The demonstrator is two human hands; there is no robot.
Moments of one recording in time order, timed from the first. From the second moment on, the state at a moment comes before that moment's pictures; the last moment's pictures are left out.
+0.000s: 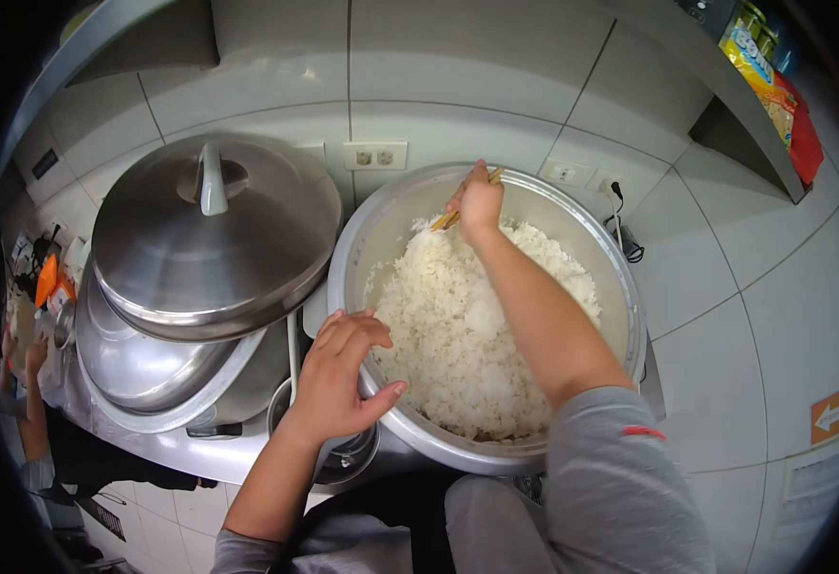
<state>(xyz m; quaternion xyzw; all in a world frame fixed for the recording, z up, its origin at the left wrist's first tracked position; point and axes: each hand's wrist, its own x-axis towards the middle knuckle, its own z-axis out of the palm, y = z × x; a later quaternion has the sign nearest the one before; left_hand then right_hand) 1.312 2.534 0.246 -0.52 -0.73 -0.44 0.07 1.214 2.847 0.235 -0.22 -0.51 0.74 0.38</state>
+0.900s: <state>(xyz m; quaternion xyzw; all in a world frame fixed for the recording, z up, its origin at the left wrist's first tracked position) 1.309 2.530 0.247 -0.52 -0.72 -0.45 0.02 1.391 2.831 0.325 -0.19 -0.66 0.67 0.28</state>
